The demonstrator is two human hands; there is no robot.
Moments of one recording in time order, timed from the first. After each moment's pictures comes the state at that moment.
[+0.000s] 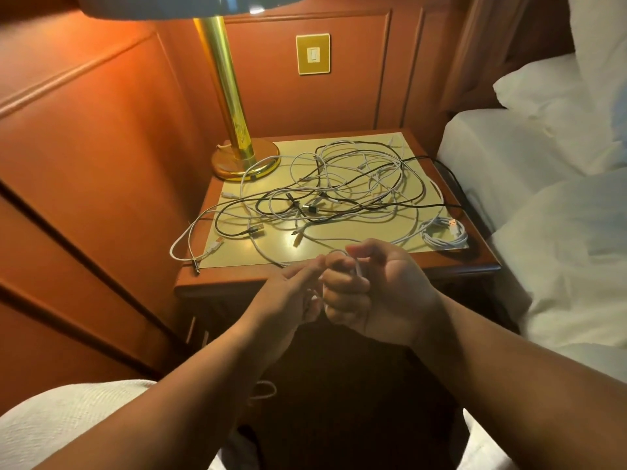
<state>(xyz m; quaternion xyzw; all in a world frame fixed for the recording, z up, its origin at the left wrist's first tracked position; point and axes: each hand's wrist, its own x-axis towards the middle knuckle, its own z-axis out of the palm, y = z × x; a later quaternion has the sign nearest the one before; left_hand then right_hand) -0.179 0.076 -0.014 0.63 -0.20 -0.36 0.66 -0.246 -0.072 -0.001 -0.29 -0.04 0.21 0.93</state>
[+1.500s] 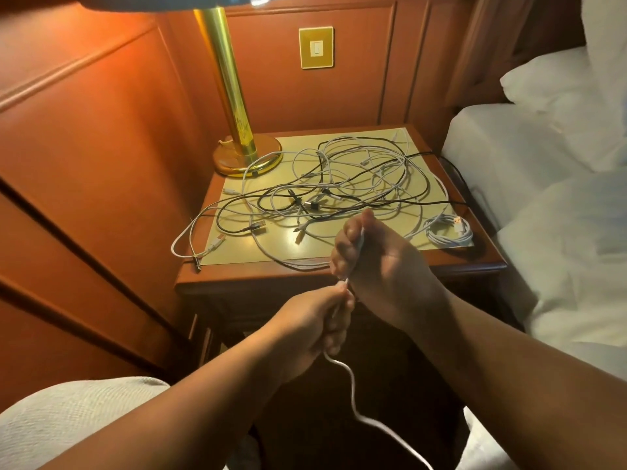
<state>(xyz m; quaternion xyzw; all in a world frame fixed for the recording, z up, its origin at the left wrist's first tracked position) -0.193 0.067 -0.033 0.61 -0.12 -0.50 0.61 -0.236 -0.070 -0.002 -0.44 0.02 -0.04 0.89</state>
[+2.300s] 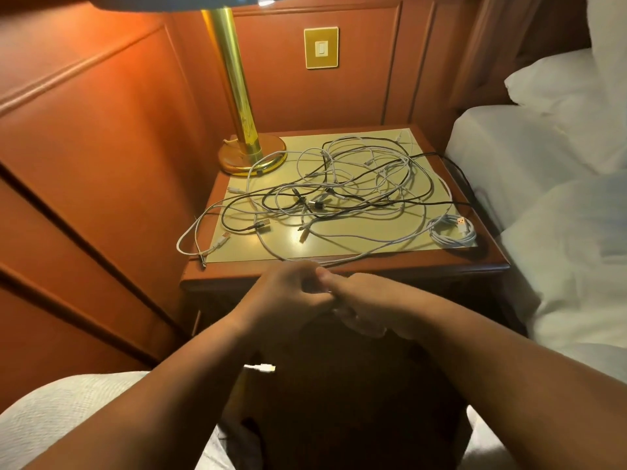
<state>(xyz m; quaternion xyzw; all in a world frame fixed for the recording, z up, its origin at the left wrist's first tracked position) -0.155 0.090 -0.016 0.82 -0.40 -0.20 0.36 -0.236 -0.062 -0.010 -0.78 0.15 0.24 0.56</state>
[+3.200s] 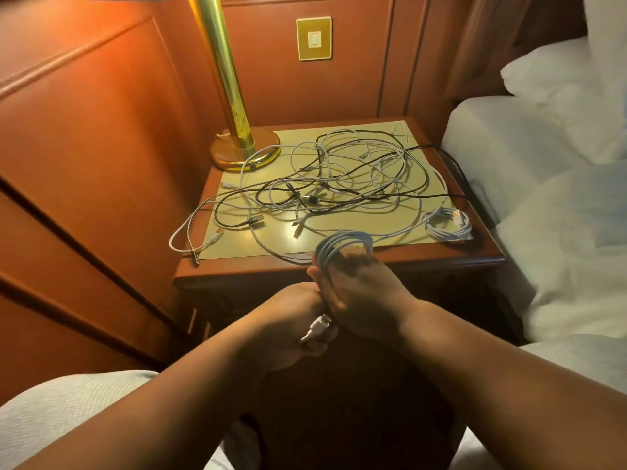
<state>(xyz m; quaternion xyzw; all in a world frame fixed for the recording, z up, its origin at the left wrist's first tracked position) -0.187 0.075 -0.022 0.61 -0.08 -0.53 0.58 -0.238 -0.057 -0.029 -0.96 -0.05 -0.18 0.20</state>
